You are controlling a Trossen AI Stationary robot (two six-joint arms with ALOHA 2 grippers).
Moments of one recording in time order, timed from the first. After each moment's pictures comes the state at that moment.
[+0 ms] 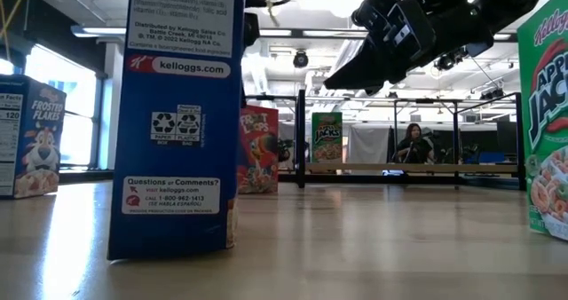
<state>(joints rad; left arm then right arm) 0.02 1.56 1.13 -0.63 -0.23 -0.39 0.01 1.40 0.60 0.40 -0.04 0.00</state>
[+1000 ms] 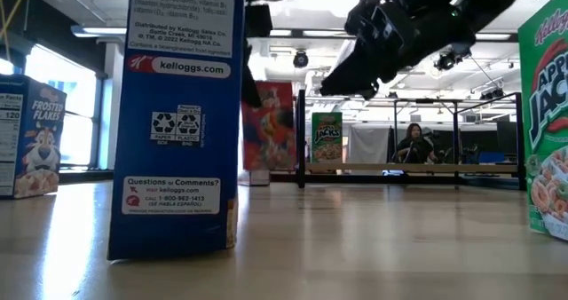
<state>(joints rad) 0.02 1.58 1.13 -0.50 -0.20 -0.06 -0.09 1.40 0.68 0.27 -0.14 0.07</state>
